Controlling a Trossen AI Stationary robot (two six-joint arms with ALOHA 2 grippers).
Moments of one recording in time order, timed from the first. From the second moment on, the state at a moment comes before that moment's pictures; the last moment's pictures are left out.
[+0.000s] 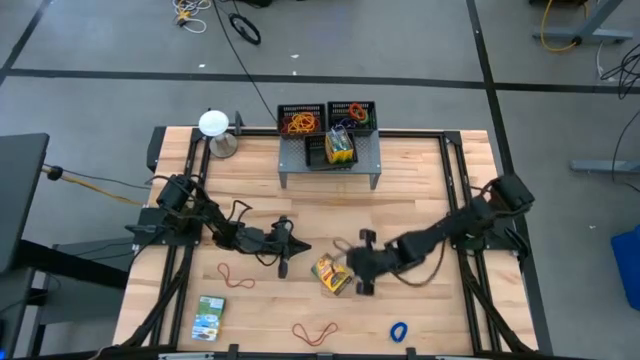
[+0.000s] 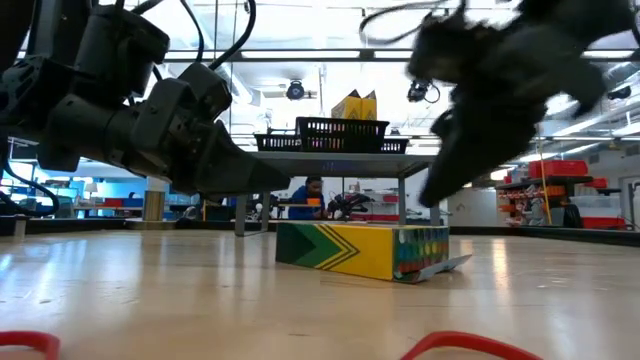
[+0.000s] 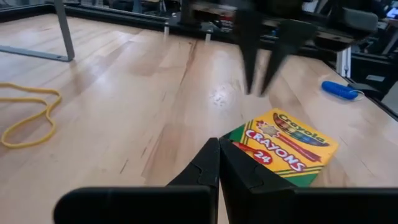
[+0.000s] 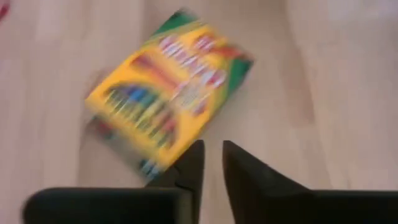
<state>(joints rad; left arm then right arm) -0.33 1.97 0.41 1.36 -0.38 -0.21 0.43 1.72 0.92 -0.17 0.30 0.40</state>
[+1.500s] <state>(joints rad) -0.33 1.97 0.49 1.25 -0.29 -0.25 0.51 1.90 0.99 -0.15 0.27 -0.15</state>
